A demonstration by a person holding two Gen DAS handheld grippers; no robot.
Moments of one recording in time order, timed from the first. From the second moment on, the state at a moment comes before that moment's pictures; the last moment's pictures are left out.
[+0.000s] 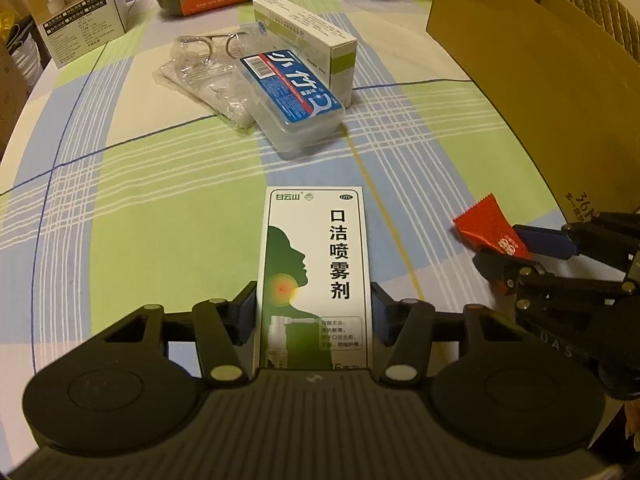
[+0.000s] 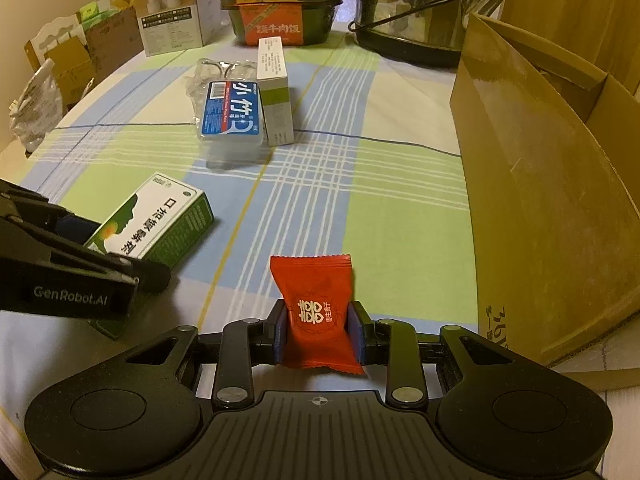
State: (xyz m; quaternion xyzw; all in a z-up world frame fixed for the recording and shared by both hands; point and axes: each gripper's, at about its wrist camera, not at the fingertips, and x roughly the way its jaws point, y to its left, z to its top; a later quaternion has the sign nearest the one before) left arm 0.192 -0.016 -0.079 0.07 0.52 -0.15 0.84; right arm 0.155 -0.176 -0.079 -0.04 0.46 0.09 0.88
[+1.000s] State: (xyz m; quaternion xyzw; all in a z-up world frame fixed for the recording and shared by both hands) left arm 0.140 -0.028 0.011 0.06 0.46 -0.16 0.87; right arm 0.114 -0.186 0.020 -0.02 0.39 0.09 0.92
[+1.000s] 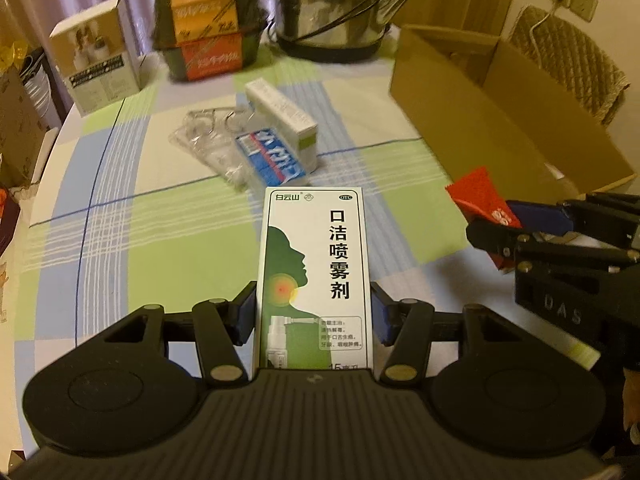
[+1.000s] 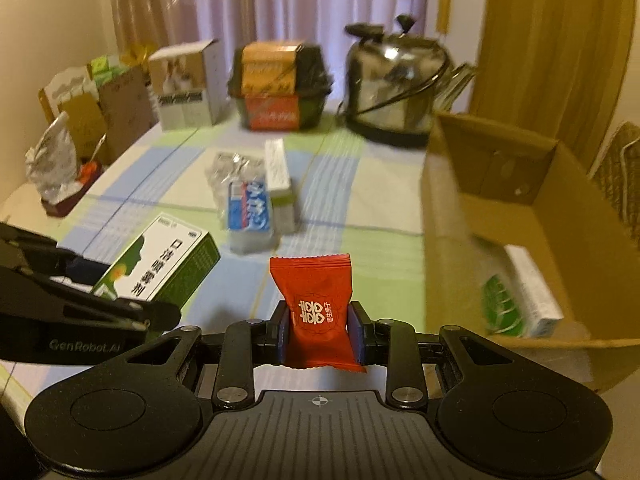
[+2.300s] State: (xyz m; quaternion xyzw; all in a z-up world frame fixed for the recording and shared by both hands) left arm 0.177 -0.258 0.064 0.09 0.41 -0.30 0.86; right arm 0.111 -0.406 0.054 0.02 0.34 -0.06 0.94
